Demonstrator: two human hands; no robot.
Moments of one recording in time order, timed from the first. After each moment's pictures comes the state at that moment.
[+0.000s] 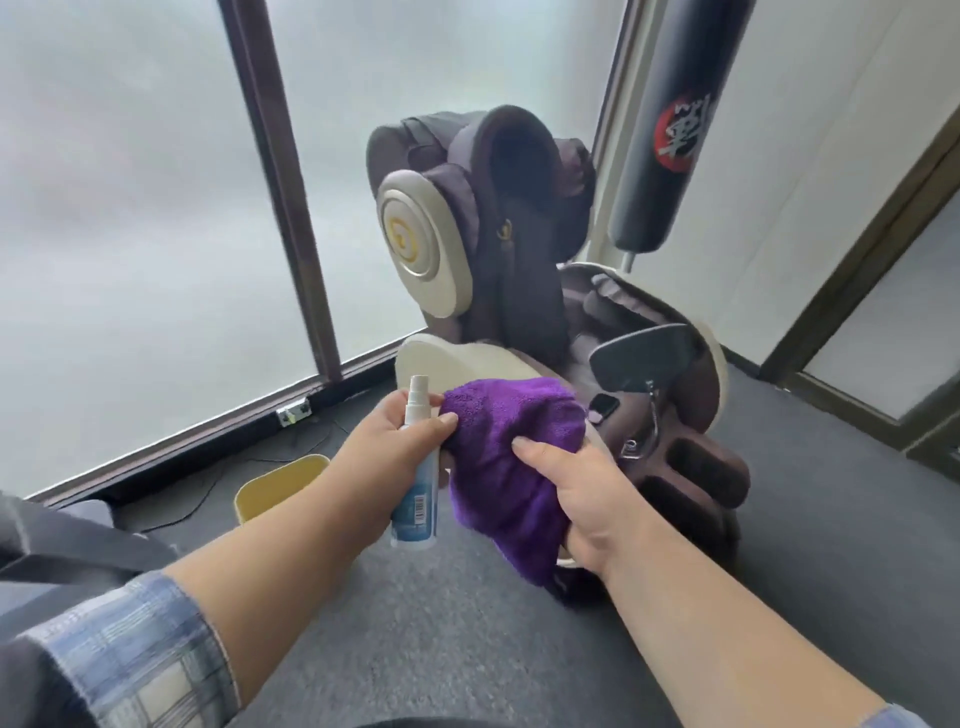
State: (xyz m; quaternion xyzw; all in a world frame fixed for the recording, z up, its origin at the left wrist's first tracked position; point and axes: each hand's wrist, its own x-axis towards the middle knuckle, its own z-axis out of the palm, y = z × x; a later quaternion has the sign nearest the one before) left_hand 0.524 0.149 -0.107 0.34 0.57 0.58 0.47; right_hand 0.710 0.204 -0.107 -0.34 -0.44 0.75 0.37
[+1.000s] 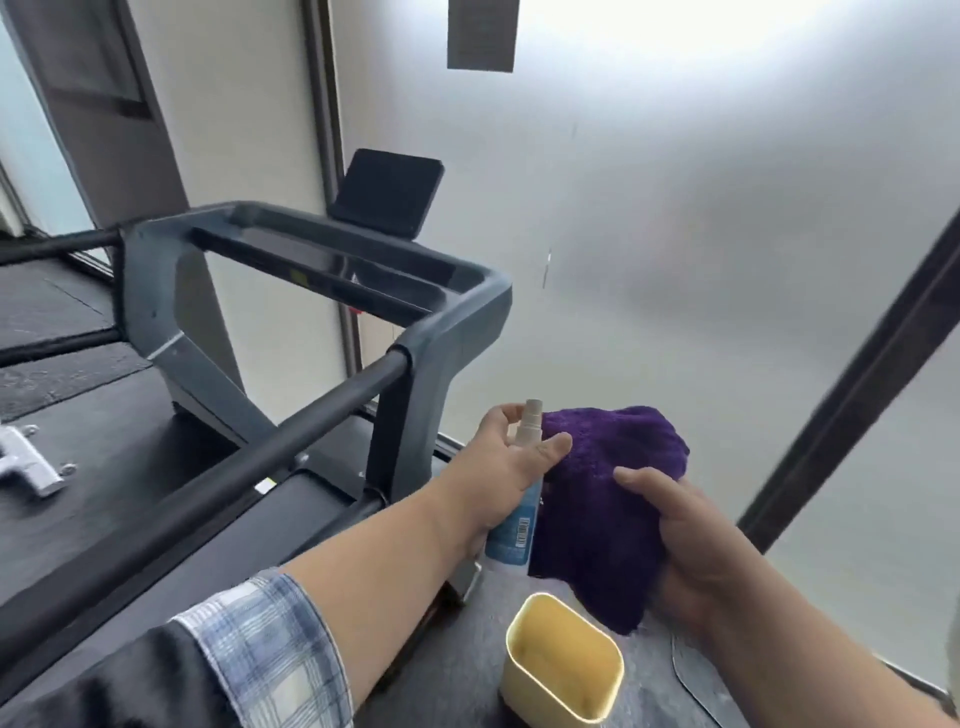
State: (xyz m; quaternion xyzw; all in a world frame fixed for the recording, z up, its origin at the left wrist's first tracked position) left_hand 0.260 0.144 -0.075 0.03 0.66 0.74 0.12; right_hand 0.302 0.329 -0.060 -0.03 -0.53 0.84 -0.15
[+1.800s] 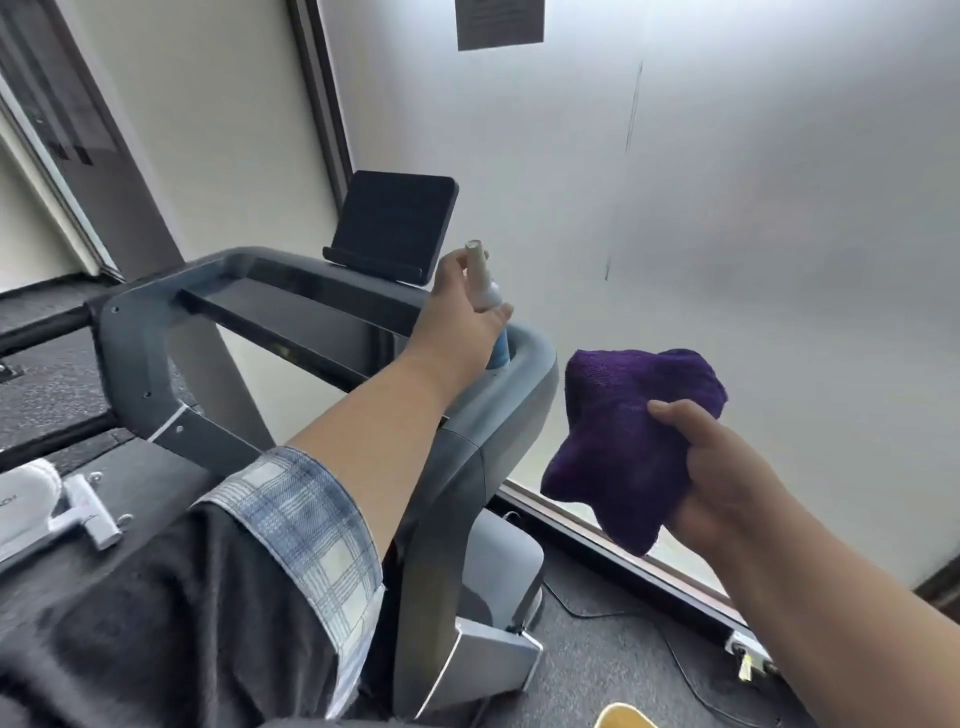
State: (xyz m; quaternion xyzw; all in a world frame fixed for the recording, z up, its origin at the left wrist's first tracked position) left_hand -0.091 0.070 0.014 0.01 0.83 0.53 -0.18; right_hand 0.002 0.296 -0.022 -0.09 -0.46 0.88 -0.10
